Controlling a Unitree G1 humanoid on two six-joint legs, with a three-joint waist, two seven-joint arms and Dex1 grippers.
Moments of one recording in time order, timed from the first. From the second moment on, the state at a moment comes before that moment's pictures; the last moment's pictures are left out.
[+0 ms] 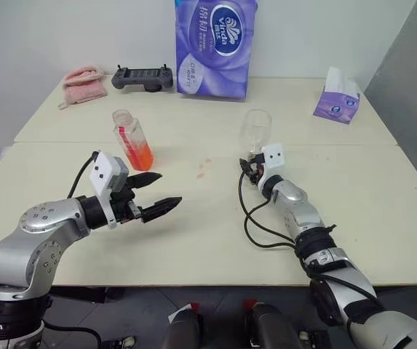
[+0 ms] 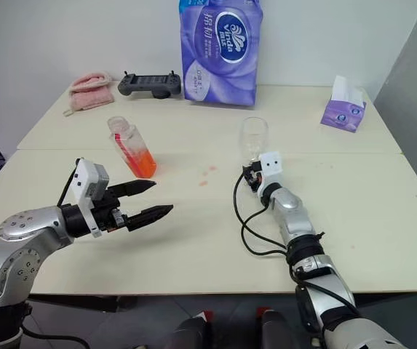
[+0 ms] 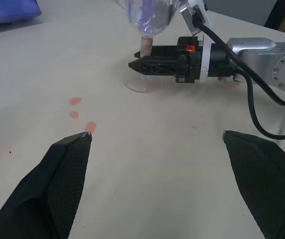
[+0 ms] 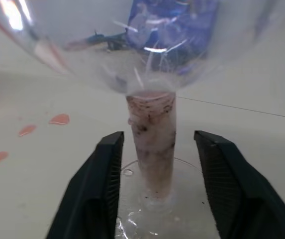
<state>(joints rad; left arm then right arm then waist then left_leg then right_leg) -0.19 0.76 0.24 -0.37 -0.63 0.68 -0.85 -0.76 -0.07 0.03 0.72 0.14 0.01 0.29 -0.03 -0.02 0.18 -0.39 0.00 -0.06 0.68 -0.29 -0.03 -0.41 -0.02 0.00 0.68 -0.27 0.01</state>
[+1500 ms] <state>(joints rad) 0.23 0.66 0.50 -0.63 -0.67 0.61 -0.69 -0.99 0.06 0.10 1.16 -0.02 -0.25 0.40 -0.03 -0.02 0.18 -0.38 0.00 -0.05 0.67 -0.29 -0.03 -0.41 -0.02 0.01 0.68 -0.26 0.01</state>
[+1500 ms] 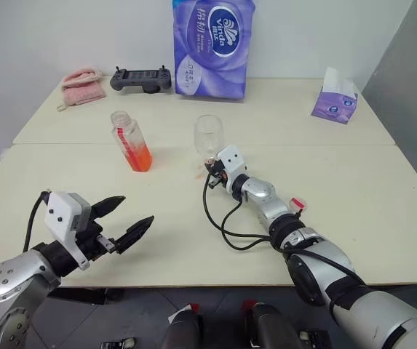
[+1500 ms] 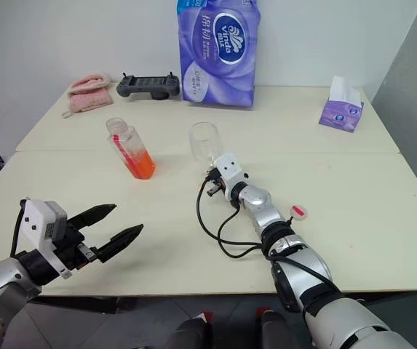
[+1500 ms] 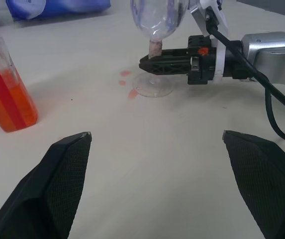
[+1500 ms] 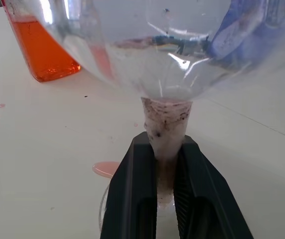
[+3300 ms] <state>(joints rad) -0.33 0.49 0.32 -0.03 -0.35 0.33 -0.36 -0.56 -0.55 -0.09 -0.59 0.77 0.93 0.61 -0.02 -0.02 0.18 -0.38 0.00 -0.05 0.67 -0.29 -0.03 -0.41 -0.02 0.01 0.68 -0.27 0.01</state>
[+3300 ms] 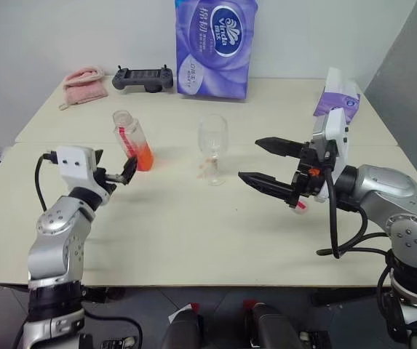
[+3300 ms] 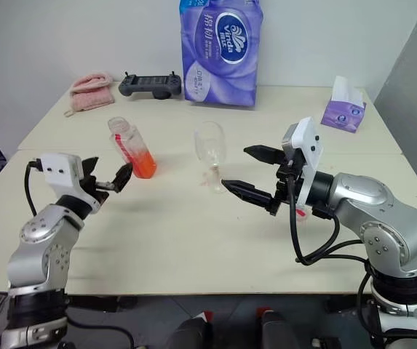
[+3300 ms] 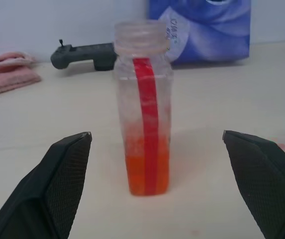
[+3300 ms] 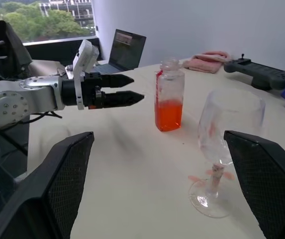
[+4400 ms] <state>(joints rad) -0.73 0.48 0.26 0.82 -0.25 -0.08 -0.54 -0.50 -0.58 -0.10 -0.63 0.80 0.91 0.47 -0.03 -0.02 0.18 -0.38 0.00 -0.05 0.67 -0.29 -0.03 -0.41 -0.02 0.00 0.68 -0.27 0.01</state>
